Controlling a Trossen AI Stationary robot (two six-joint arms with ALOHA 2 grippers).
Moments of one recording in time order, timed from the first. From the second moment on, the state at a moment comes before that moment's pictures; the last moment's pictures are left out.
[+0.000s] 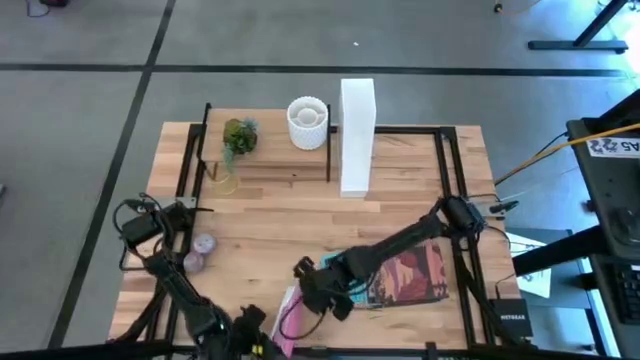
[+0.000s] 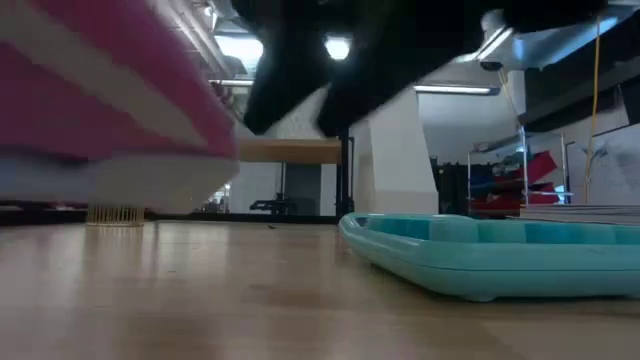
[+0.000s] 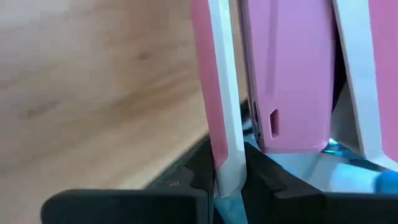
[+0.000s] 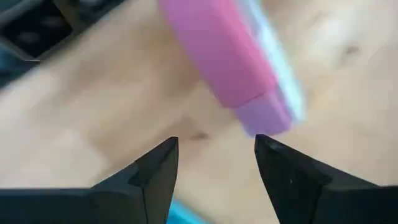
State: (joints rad) left arm -0.98 1.96 1.15 -0.07 -0.56 -1.98; right arm 0.46 2.14 1.71 -0.58 -0.02 -0.44
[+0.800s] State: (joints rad) left arm -0.96 1.86 0.73 0.48 -0.58 -2.03; right arm 0.40 2.28 1.71 -0.12 -0.10 -0.74
